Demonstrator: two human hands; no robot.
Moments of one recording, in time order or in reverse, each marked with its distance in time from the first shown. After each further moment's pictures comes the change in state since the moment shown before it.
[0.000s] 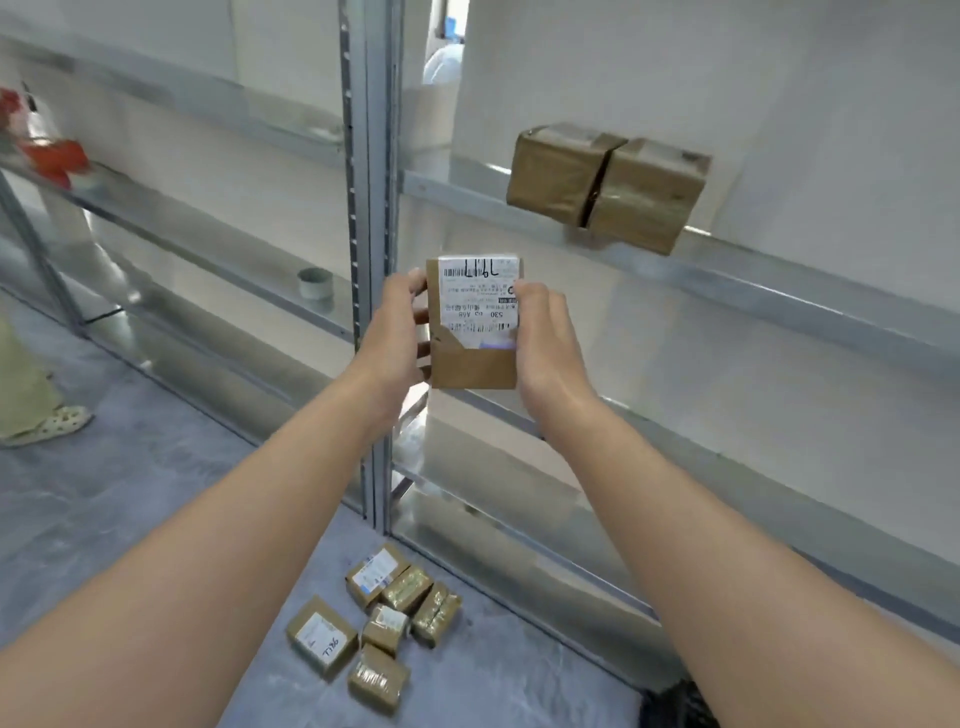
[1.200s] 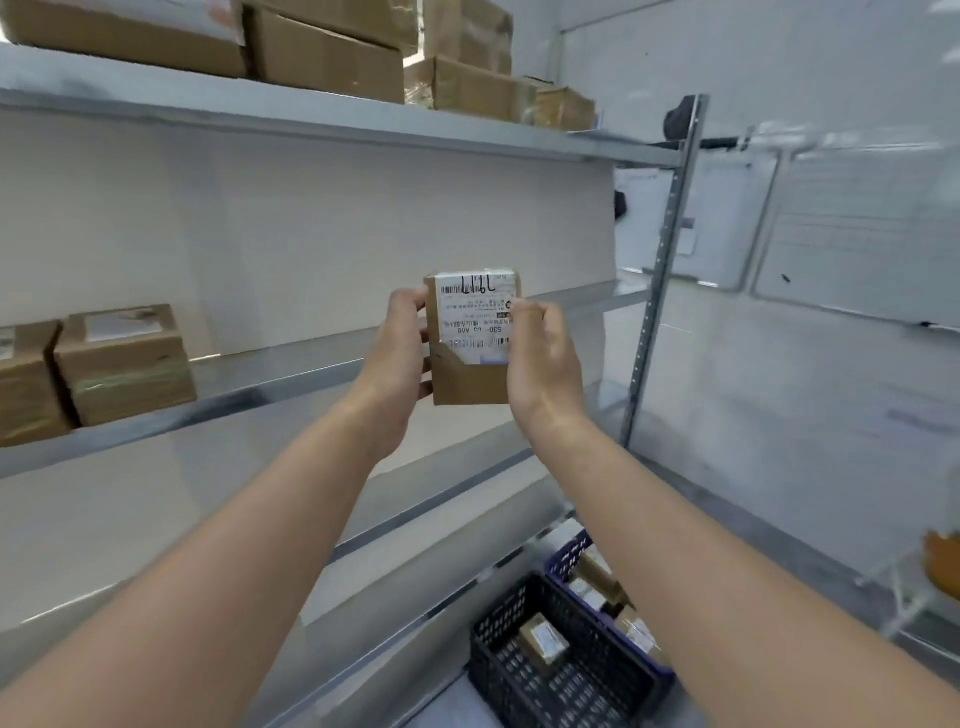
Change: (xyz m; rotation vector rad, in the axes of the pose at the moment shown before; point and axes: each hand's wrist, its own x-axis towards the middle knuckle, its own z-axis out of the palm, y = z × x) left_hand -0.134 0.115 0.239 -0.023 -1.057 0.025; right_hand -0.183 -0.098 -0.218 -0.116 1.220 -0.074
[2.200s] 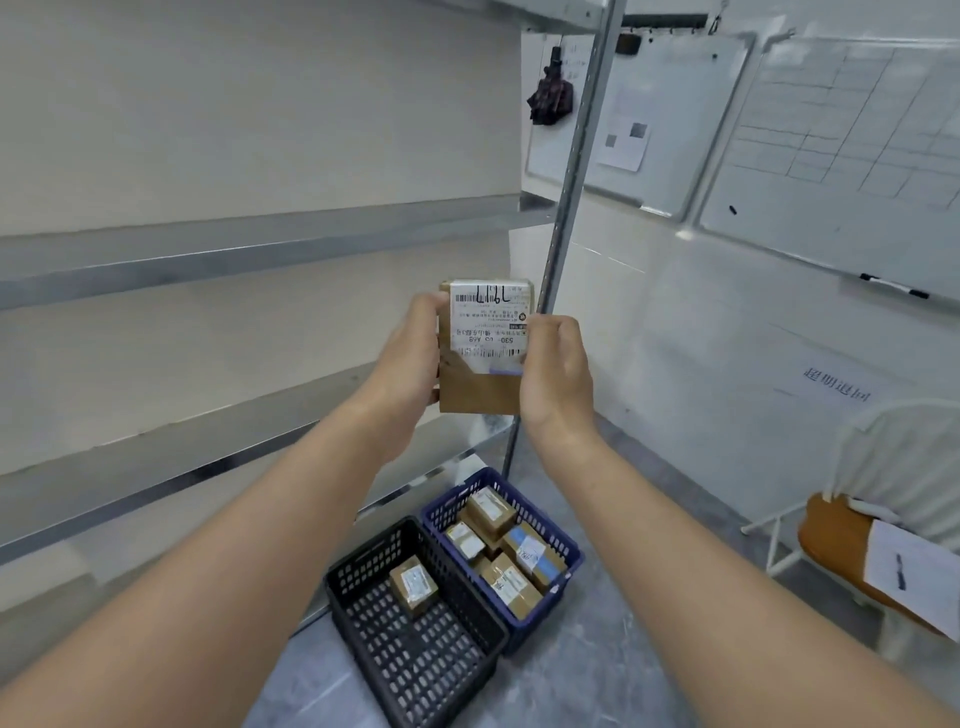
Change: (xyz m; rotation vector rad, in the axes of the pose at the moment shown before) left_hand 0.100 -0.160 0.355 0.061 -0.140 -0.191; right_hand 0.195 0.198 -0.292 -0.109 0.070 0.170
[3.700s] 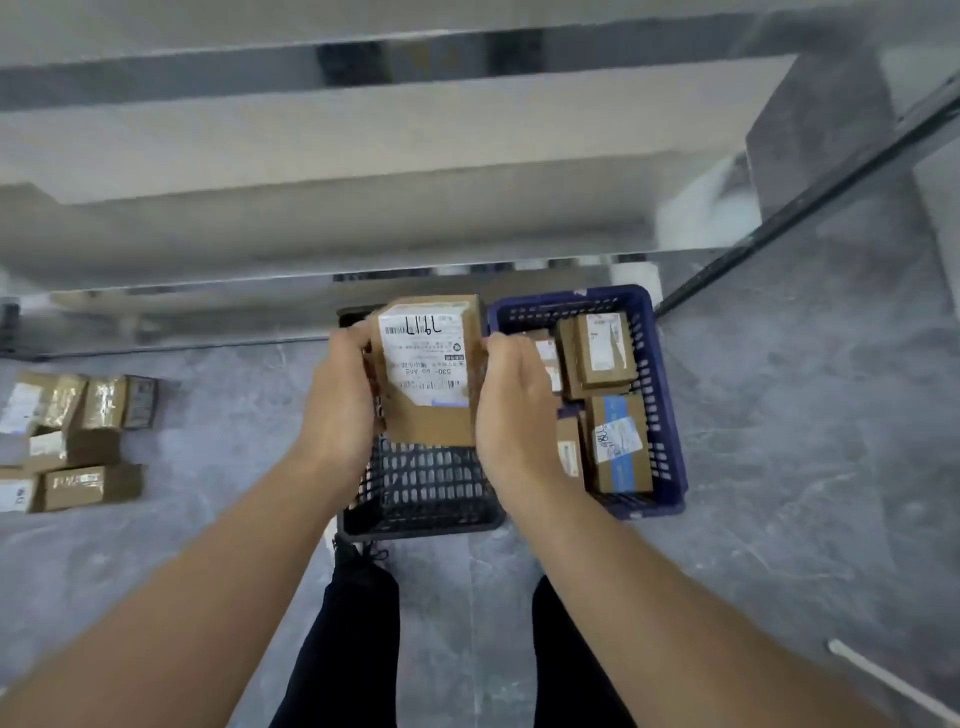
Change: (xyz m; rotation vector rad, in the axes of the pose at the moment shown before) left_hand 0.303 -0.463 0.056 -0.008 0.861 -0.681; right_hand 0.259 0.505 0.140 -0.186 -0.821 0.603
